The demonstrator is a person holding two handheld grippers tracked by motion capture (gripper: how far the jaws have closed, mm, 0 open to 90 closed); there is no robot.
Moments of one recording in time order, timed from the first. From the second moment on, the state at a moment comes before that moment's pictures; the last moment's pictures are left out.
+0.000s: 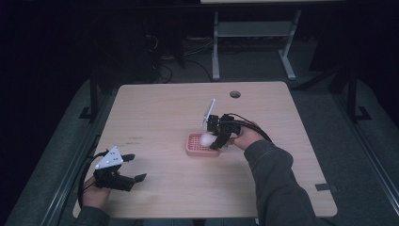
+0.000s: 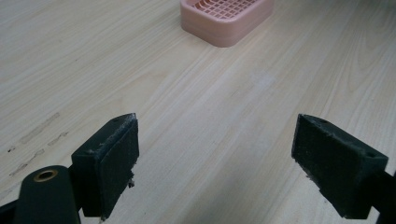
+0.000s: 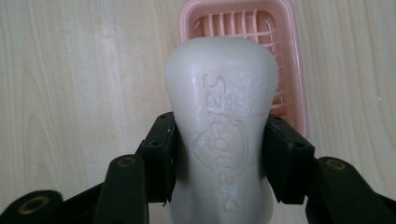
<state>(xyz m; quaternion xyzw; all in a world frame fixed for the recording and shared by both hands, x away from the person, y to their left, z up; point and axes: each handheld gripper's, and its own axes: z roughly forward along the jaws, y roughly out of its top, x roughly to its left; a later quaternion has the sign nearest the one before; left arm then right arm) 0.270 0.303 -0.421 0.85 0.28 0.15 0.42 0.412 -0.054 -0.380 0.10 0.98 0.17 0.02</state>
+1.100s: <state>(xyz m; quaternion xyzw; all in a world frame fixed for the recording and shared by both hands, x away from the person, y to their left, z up) 0.271 0.304 -0.420 0.85 0.28 0.15 0.42 0.437 -0.026 -0.394 0.10 0.98 0.15 0.00</state>
